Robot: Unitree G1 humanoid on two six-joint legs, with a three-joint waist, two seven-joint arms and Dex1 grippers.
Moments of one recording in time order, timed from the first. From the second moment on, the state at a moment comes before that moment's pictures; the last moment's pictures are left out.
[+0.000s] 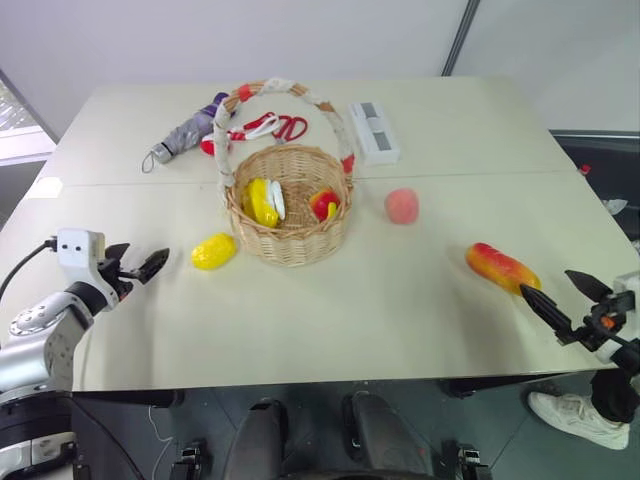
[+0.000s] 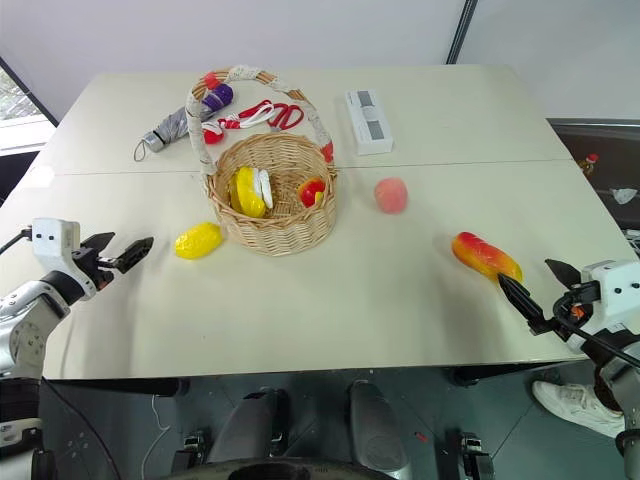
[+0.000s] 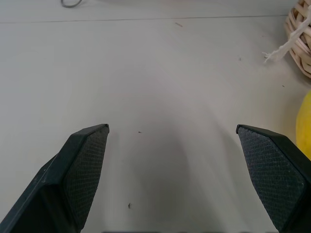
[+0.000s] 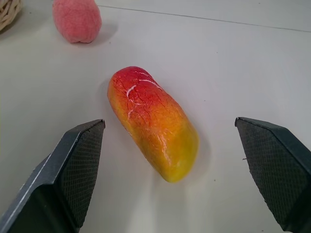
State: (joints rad) left arm -0.15 0.65 0.42 0.15 -0.45 0.43 -0.58; right arm 0.29 -0.65 -0.64 -0.25 0.54 0.38 0.70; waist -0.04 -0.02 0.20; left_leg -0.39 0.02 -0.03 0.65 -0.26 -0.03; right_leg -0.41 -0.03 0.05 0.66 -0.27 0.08
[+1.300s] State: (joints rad) left arm -0.45 0.84 -0.05 0.05 -0.30 0.62 -0.85; right arm -0.15 -0.69 0.18 -0.59 0.40 0.46 0.80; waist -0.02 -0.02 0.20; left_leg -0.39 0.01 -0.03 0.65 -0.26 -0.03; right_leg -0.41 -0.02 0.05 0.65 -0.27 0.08
